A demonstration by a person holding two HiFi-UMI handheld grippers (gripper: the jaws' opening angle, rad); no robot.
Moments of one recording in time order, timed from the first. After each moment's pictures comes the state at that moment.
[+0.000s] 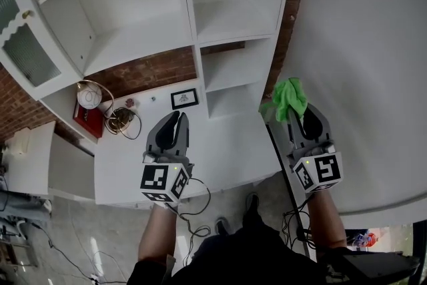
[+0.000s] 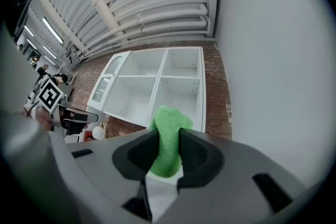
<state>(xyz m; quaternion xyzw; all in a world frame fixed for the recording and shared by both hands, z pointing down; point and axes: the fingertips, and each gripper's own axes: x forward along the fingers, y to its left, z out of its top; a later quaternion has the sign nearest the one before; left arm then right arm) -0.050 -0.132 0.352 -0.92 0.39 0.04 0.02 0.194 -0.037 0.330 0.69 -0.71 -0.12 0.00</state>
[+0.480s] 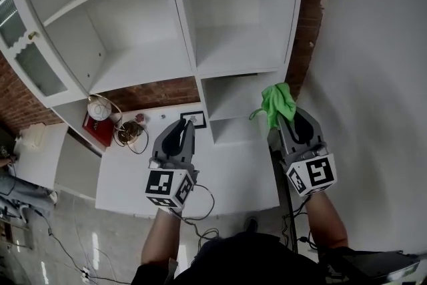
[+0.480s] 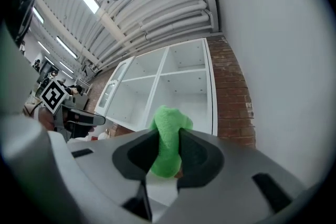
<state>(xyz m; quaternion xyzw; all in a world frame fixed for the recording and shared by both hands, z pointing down) 0.018 -0.187 0.332 -0.90 0.44 0.04 0.03 0.238 -0.140 0.315 0.61 -0.78 -0.14 -0.03</state>
